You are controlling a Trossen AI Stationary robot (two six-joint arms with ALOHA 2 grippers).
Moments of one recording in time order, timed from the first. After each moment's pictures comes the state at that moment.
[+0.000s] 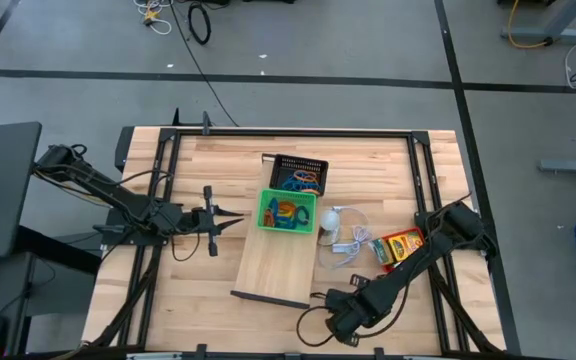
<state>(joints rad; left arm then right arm) -0.43 0.88 0.31 0.42 -0.65 0.28 0.69 1.98 1.36 -0.80 -0.02 1.01</state>
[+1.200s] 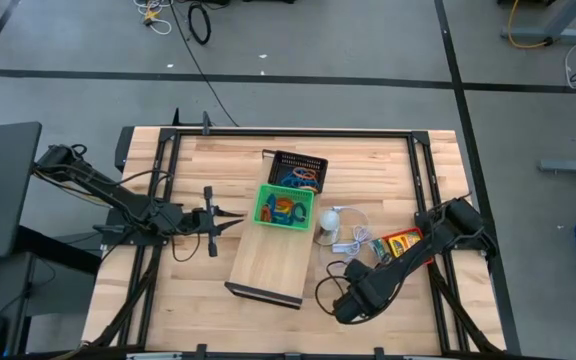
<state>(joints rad) -0.43 0.88 0.31 0.41 -0.64 0.27 0.65 1.95 1.44 -1.42 -0.07 1.33</state>
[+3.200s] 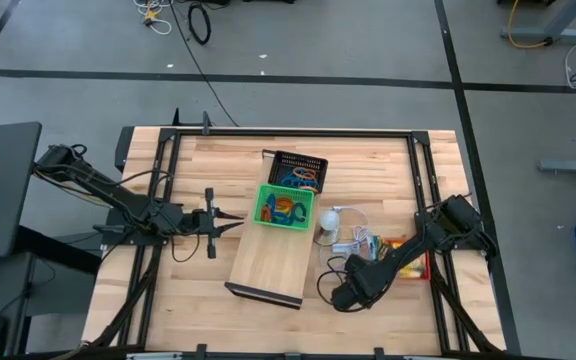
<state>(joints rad) -0.43 0.88 0.31 0.41 -0.60 0.27 0.59 1.96 1.30 -1.36 -0.07 1.15</state>
